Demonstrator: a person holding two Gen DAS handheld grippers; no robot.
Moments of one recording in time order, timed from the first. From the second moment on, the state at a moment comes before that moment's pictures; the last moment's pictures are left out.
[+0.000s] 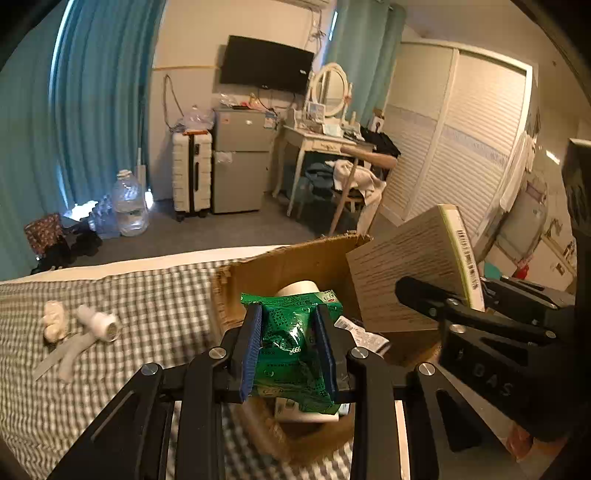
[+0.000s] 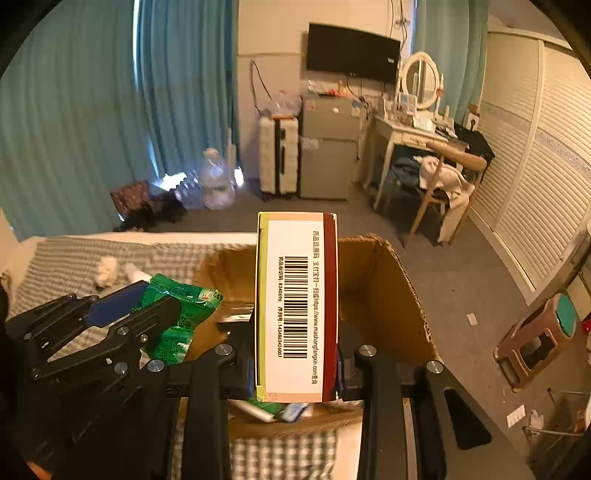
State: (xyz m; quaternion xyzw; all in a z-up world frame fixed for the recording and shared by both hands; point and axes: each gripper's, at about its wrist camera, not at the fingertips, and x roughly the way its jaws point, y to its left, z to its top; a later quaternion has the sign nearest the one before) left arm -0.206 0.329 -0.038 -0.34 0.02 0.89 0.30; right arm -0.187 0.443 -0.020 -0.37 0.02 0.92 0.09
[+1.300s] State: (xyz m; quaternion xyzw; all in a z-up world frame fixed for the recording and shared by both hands) left arm -0.178 0.024 -0.022 -0.30 0.02 0.95 0.02; right arm -0.140 0.290 -0.008 -0.30 0.02 0.95 0.01
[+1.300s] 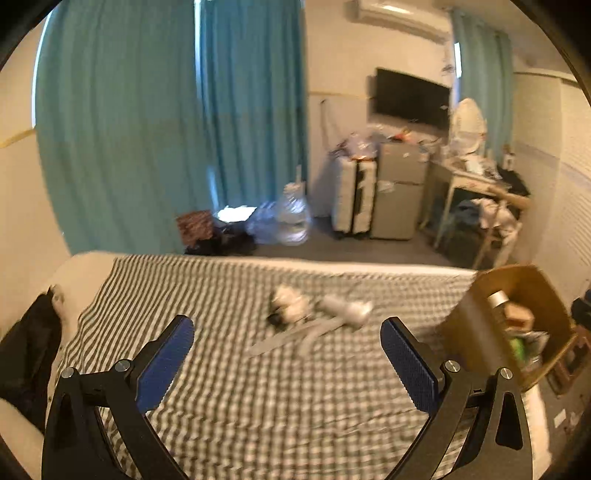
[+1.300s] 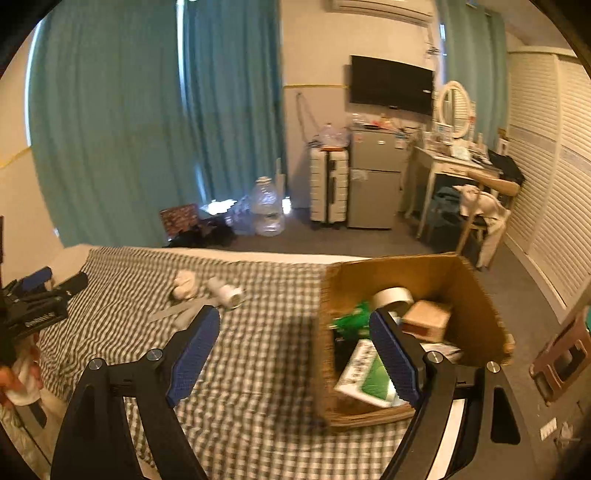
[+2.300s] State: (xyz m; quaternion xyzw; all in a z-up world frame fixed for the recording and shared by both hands) left arm -0.369 -0.016 -0.254 -0.39 0.14 0.90 0.11; right arm -0.393 0.204 -0.206 -0.40 0.00 0.91 -0.11
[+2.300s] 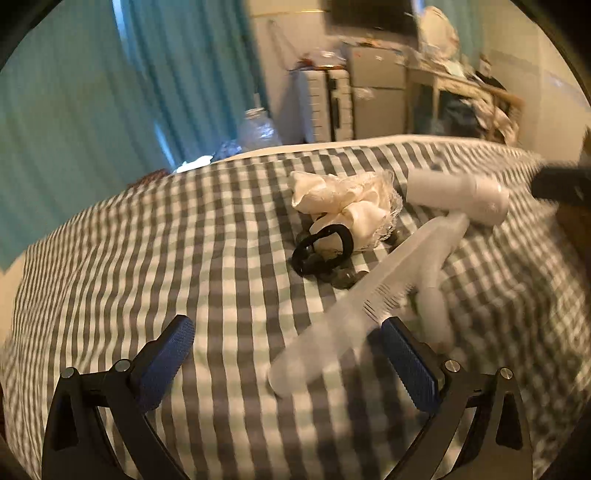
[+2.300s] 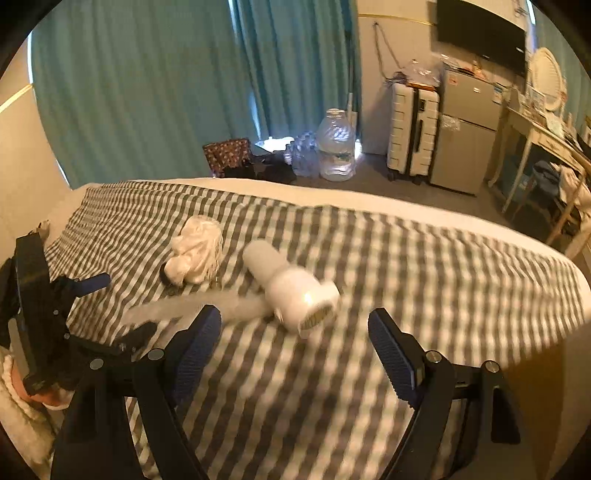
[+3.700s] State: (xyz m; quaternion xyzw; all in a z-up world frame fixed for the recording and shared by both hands) left arm -0.209 -0.024 -0.236 -0.48 -0.11 0.86 0.13; right arm -0.169 0.225 -0.245 -0.50 0.06 0.86 -0.04
